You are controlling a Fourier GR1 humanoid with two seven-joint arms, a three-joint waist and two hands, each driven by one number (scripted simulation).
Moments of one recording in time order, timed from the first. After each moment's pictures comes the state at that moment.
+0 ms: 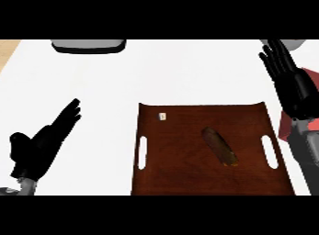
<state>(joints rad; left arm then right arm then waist) -0.04 0.55 -0.34 -1.66 0.33 0.18 0.19 -0.41 -0.37 0.02 -1.38 -0.27 0.01 -0.07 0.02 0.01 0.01</state>
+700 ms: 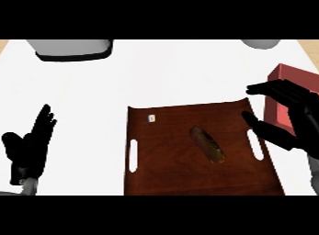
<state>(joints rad) 0.01 0.43 -0.20 -1.48 0.28 0.41 0.09 -0.22 -0.60 0.27 -1.73 0.49 -0.31 -0.08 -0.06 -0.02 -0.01</state>
